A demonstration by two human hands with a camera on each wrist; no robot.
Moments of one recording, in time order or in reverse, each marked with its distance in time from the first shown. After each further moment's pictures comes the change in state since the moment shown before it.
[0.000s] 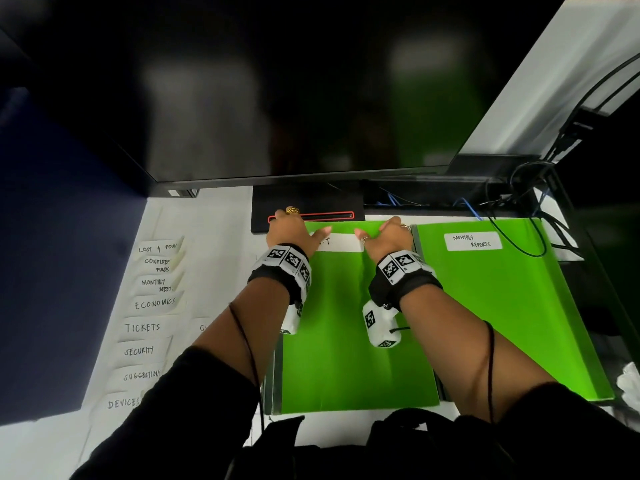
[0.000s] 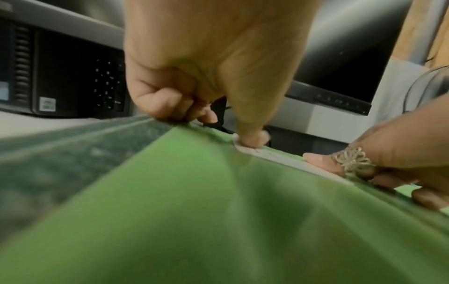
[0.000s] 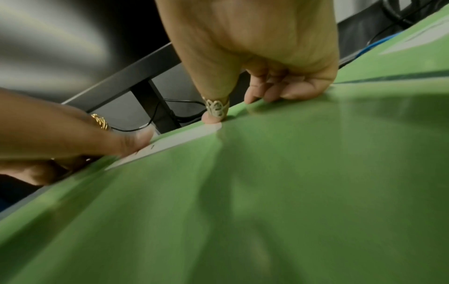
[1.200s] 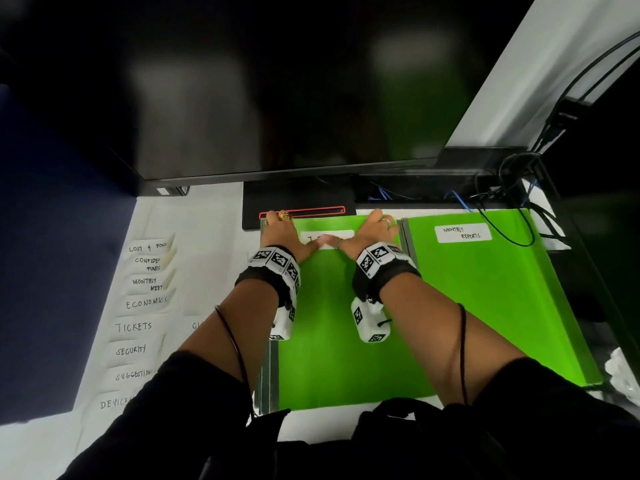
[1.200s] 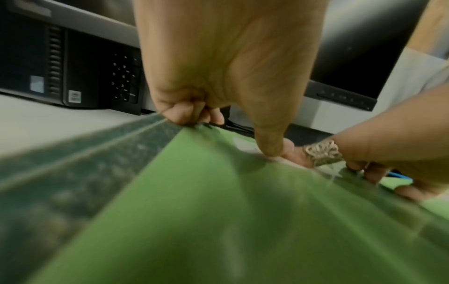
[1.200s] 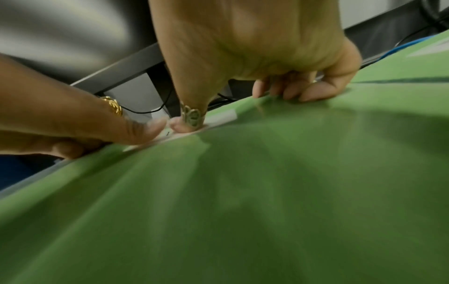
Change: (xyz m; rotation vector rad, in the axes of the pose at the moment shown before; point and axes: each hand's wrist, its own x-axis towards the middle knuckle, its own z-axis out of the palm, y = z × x) left_hand 0.007 -0.014 0.022 0.222 -0.015 0.116; right_hand -0.019 -0.013 -0.001 -0.263 -0.144 -0.020
